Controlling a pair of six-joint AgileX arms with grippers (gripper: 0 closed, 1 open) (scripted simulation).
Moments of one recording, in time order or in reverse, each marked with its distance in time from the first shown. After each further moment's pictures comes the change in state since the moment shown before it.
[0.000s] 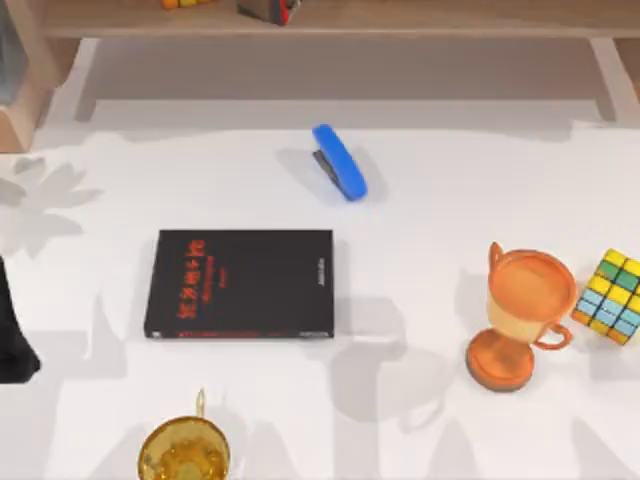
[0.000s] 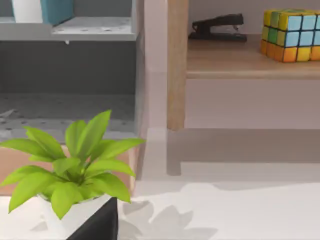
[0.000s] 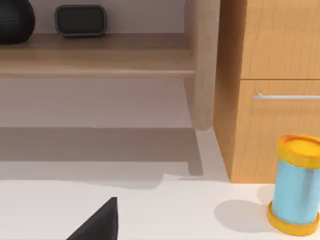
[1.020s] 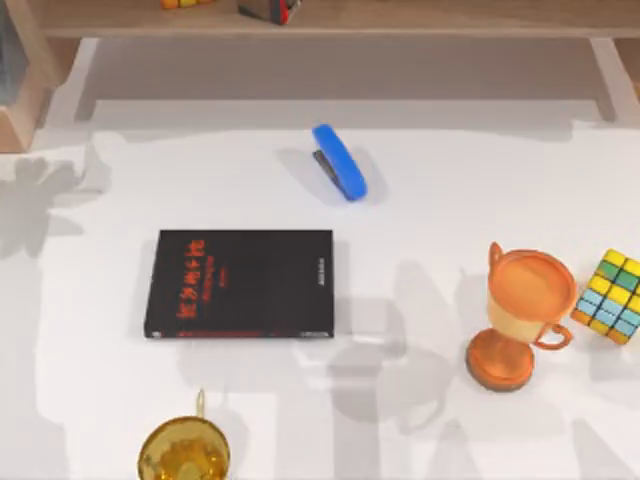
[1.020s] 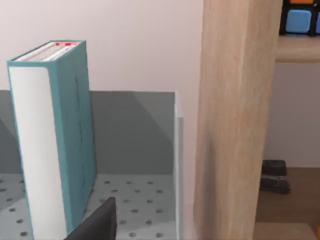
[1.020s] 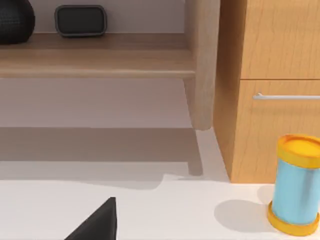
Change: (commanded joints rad) left arm 0.232 1.110 0.811 0.330 0.255 -0.001; right arm 0.000 0.000 0.000 0.000 0.000 0.000
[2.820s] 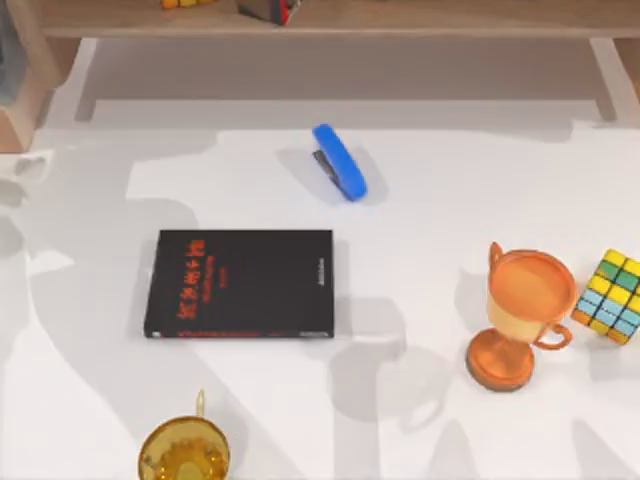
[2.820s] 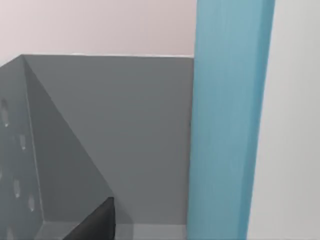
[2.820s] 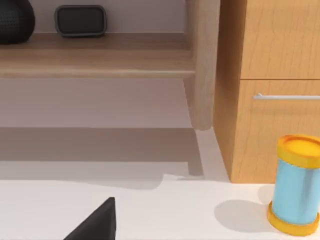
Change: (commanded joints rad) left arm 0.150 1.017 0.774 0.201 0.168 -0.001; right arm 0.000 0.000 0.000 0.000 0.000 0.000
